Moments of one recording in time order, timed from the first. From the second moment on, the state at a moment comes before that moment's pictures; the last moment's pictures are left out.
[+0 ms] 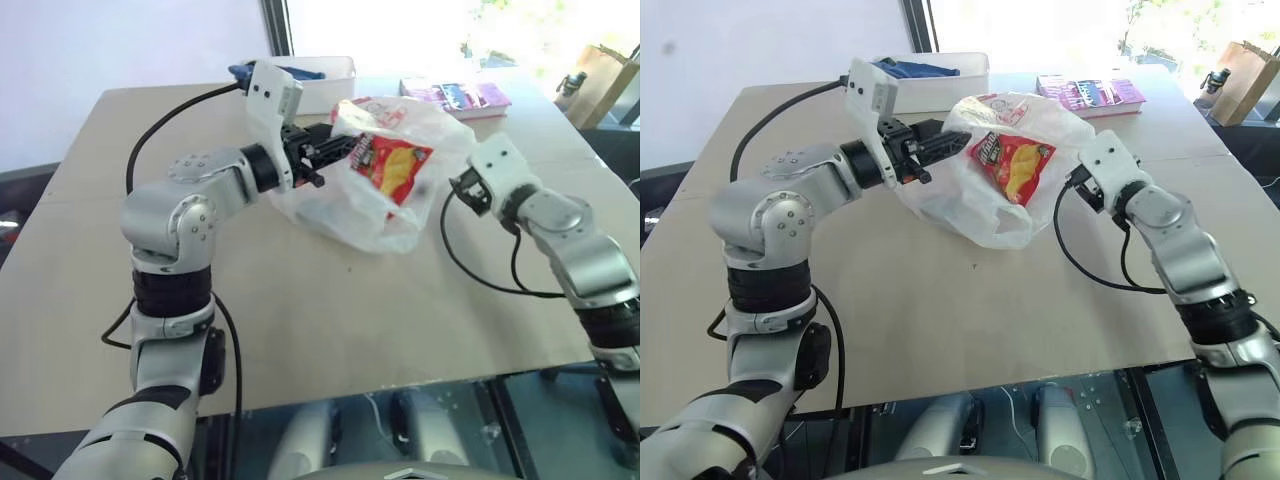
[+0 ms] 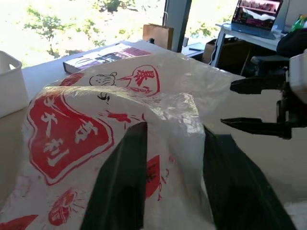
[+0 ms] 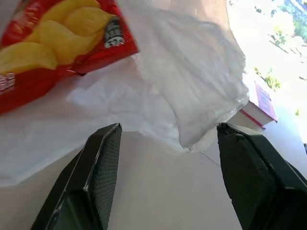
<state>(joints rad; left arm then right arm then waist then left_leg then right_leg) -0.87 0.43 0.12 -0.20 -0.54 1.04 -0.55 -0.67 -0.66 0.21 -0.04 0.09 0.58 0.32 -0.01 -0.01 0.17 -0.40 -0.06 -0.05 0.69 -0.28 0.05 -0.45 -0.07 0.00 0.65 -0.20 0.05</state>
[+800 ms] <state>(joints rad) -0.60 0.62 0.13 -0.43 -1.07 1.36 -0.66 -0.85 -0.60 0.17 0.32 -0.08 0.36 0.36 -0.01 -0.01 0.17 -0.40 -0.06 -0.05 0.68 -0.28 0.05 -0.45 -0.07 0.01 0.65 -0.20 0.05</state>
